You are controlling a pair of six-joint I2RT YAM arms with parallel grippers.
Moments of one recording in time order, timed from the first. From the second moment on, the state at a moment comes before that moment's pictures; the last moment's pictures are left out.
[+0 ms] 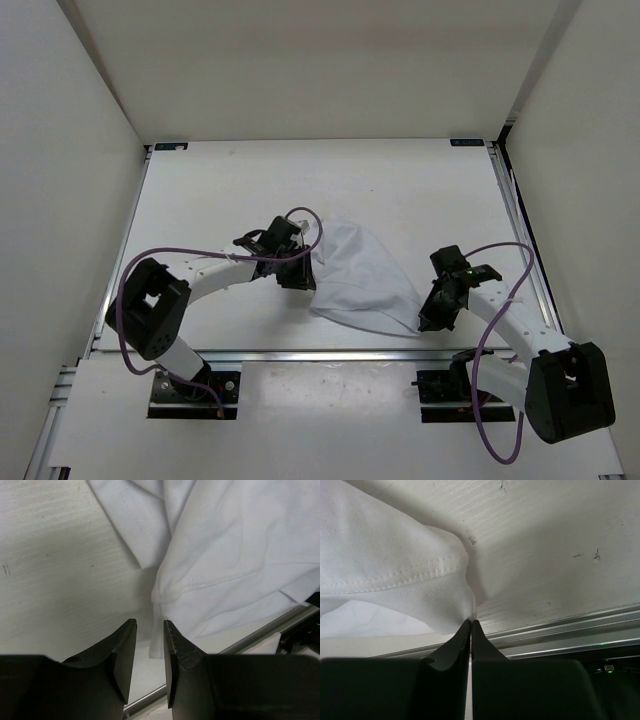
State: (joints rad) left arm -0.67 1.57 0.89 -0.32 0.20 -0.62; right arm 0.31 1.07 0.56 -0.89 -0.07 0.81
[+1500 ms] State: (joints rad) left arm -0.26 1.48 0.61 0.32 0.81 -1.00; right arm 0.19 1.08 0.64 -0.80 -0.13 0.76
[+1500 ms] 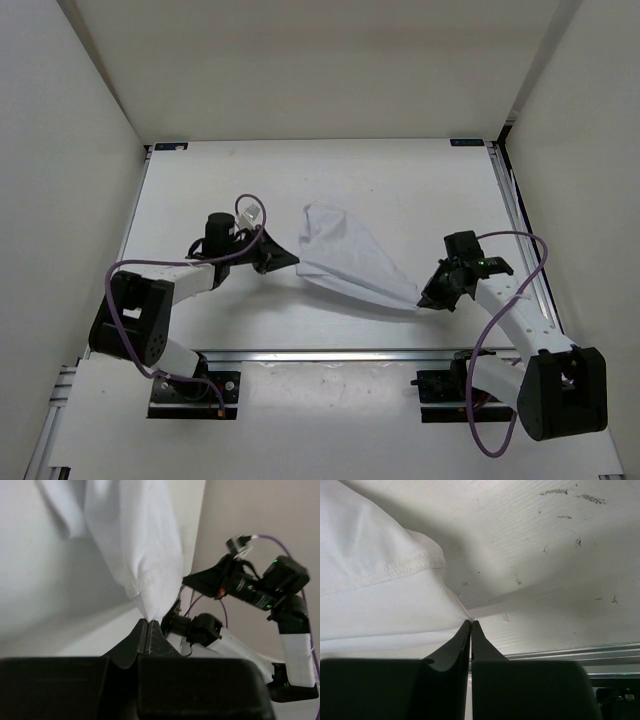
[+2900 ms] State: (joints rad) left arm -0.31 1.54 0.44 0.07 0.83 -0.81; right arm 0.88 1.44 1.00 -0.61 -0.05 0.07
